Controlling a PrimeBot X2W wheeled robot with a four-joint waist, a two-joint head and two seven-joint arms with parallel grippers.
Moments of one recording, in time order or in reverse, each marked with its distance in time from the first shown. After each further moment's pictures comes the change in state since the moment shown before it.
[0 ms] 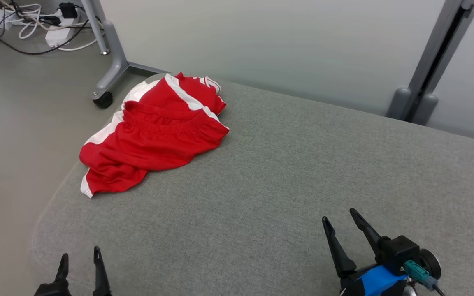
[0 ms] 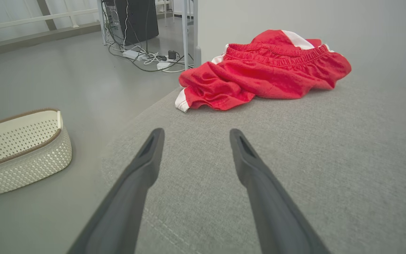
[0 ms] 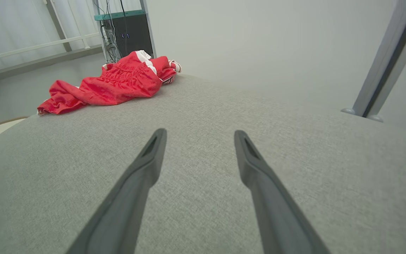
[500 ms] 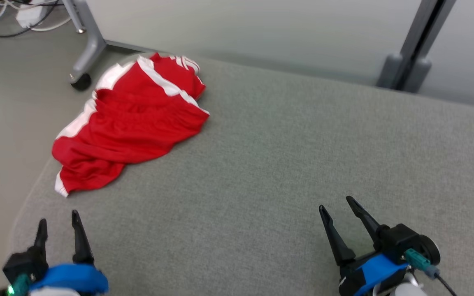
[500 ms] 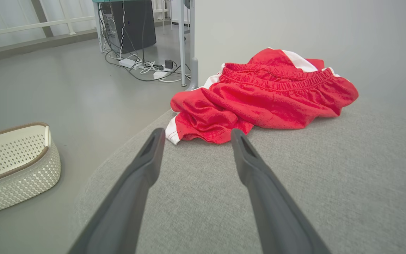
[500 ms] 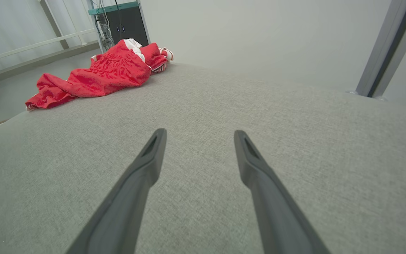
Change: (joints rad) left arm -0.105 0.002 0.096 0.004 -0.019 -0.053 0.000; right arm -0.051 -0.035 0.061 -0.001 0.039 0.000 0.000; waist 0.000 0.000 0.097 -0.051
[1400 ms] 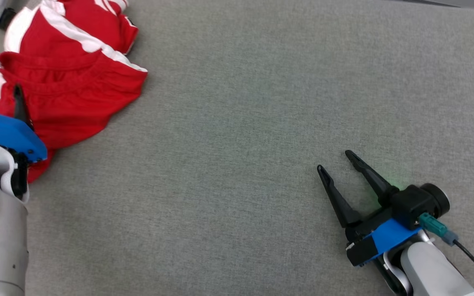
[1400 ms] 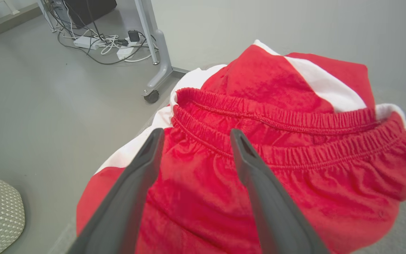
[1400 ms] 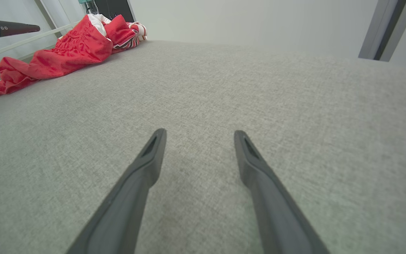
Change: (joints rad) left arm -0.742 0.239 -0.058 0.572 -0.071 -0.063 0.178; right arm -0.151 -0.147 0.121 -0.096 0.085 0.000 -0.001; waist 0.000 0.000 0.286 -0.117
